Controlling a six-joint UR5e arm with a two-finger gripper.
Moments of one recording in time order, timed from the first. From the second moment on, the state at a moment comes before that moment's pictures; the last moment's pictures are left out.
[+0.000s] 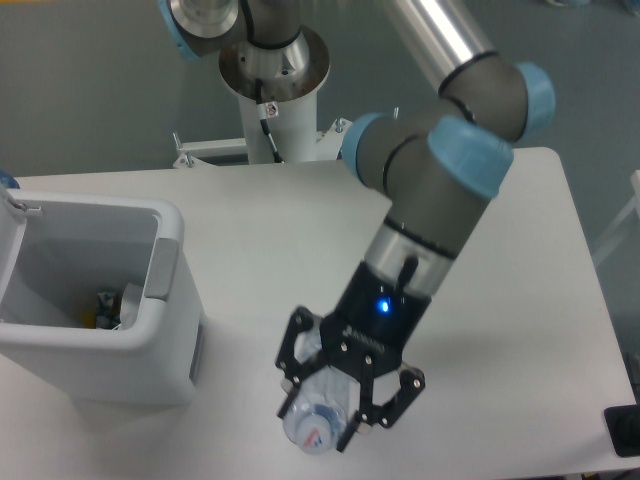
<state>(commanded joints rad) 2.47 -2.01 -1.20 -0.81 0.61 0.57</state>
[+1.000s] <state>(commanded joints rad) 2.27 -1.94 -1.27 -0.80 0.32 0.58</state>
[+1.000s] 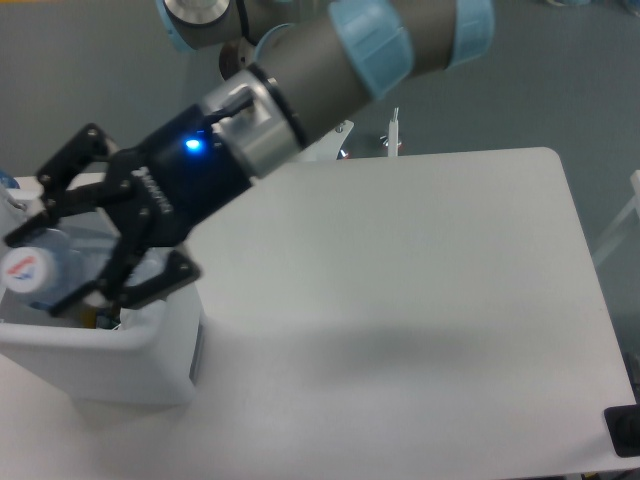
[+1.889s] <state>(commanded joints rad) 2.39 -1.88 -1.42 -0.81 0.33 0.68</state>
